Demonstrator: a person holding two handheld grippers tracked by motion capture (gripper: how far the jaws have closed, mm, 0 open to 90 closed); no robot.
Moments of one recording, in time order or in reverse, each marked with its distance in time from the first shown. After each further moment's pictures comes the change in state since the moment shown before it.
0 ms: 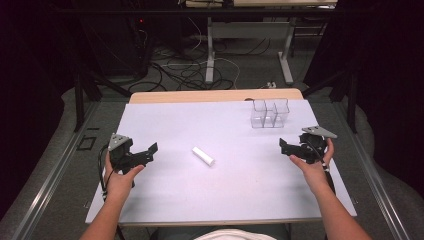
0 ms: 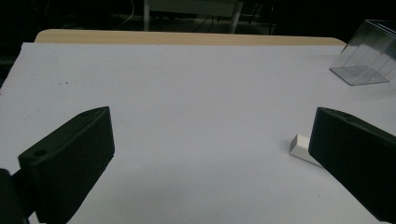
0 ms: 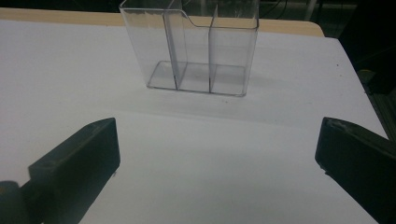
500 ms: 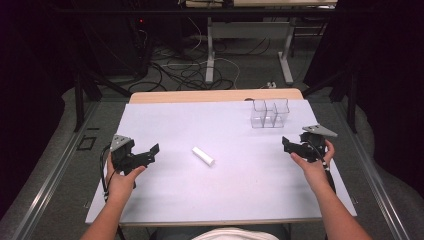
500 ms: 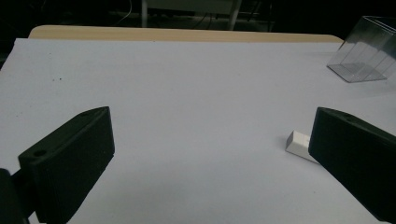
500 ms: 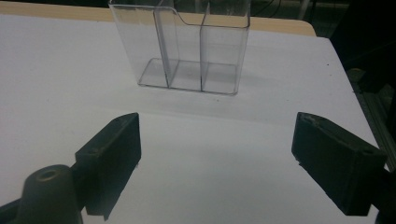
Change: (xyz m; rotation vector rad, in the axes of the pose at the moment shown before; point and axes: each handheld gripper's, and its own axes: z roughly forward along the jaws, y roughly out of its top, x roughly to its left) left arm -0.003 -0.003 0.000 0.008 -0.002 0.002; right arm -0.002 0.004 0.001 0.013 -0.015 -0.008
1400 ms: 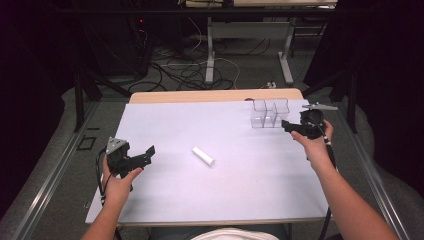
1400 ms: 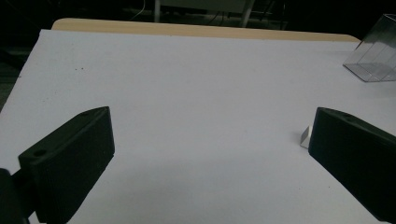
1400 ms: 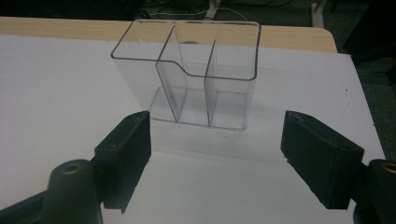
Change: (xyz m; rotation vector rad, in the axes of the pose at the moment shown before) left arm 0.007 -0.006 -0.007 0.008 0.045 -0.028; right arm -0.012 0.059 0.022 0.073 0.065 0.038
